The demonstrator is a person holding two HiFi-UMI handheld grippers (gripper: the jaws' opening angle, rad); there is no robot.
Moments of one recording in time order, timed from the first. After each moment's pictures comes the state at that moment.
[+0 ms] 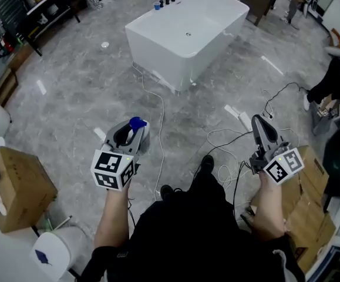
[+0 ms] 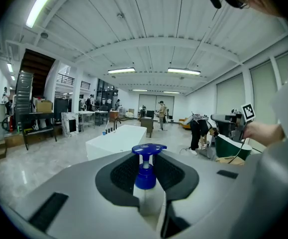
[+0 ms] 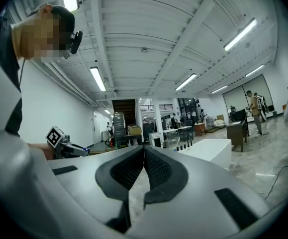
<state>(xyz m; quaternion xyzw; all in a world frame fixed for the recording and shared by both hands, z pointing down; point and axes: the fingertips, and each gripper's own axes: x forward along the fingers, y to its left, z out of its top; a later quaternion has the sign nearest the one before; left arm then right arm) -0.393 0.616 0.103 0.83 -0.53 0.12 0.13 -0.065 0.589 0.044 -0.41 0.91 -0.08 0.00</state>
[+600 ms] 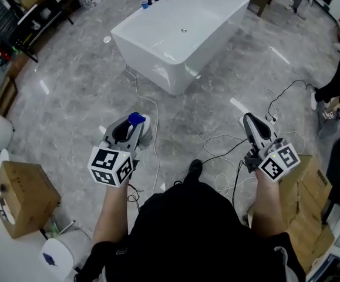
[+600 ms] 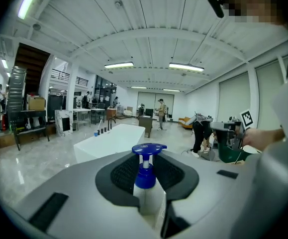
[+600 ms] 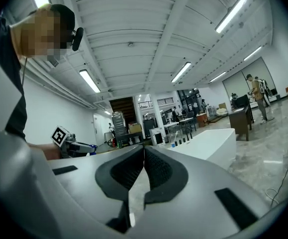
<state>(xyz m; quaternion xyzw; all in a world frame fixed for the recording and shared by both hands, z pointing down) -0.285 0.424 0.111 0.83 -0.52 0.12 0.14 0.021 0.404 0.084 -0.38 0.92 -0.14 0.00</state>
